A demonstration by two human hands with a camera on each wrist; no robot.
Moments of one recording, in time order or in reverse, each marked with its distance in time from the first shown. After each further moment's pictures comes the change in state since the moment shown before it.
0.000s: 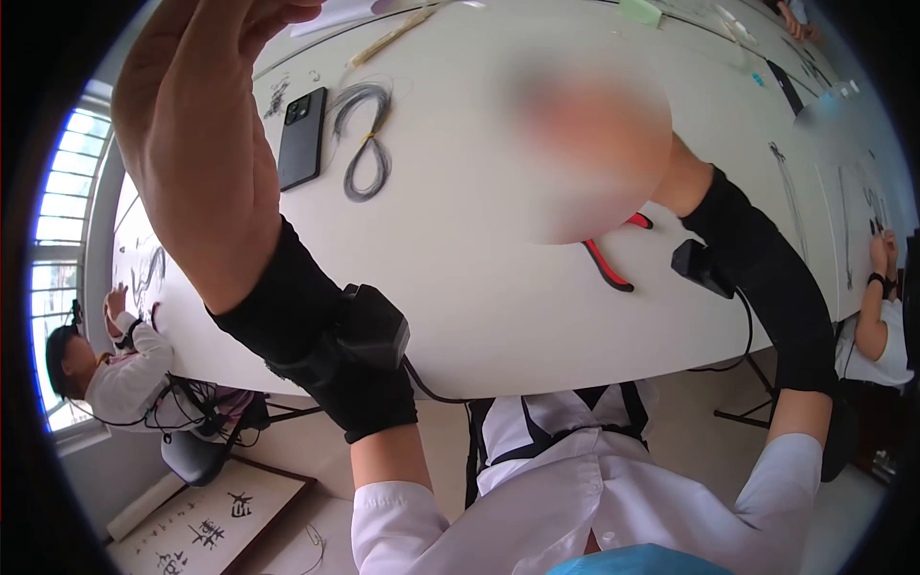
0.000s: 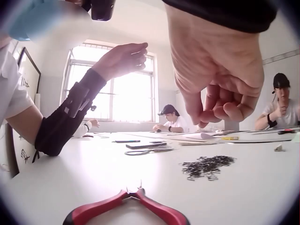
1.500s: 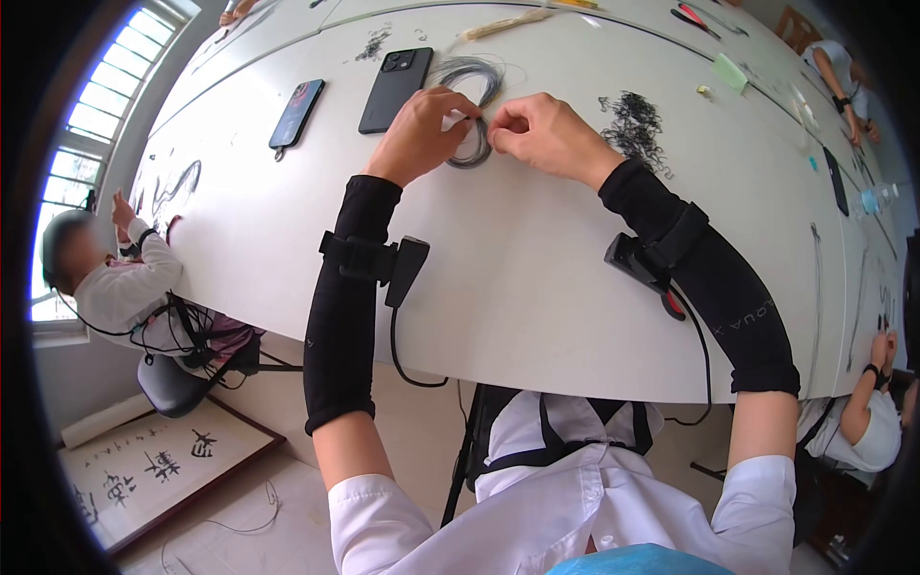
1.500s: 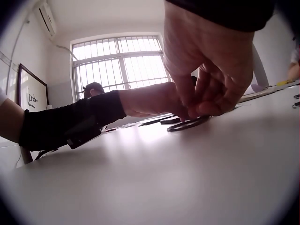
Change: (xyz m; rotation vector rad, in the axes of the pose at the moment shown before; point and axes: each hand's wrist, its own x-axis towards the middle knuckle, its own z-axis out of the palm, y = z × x) left_hand -0.118 -0.141 -0.075 0.564 -0.515 -0.442; right_hand 0.096 -0.035 0.120 0.336 -0.108 -0.042
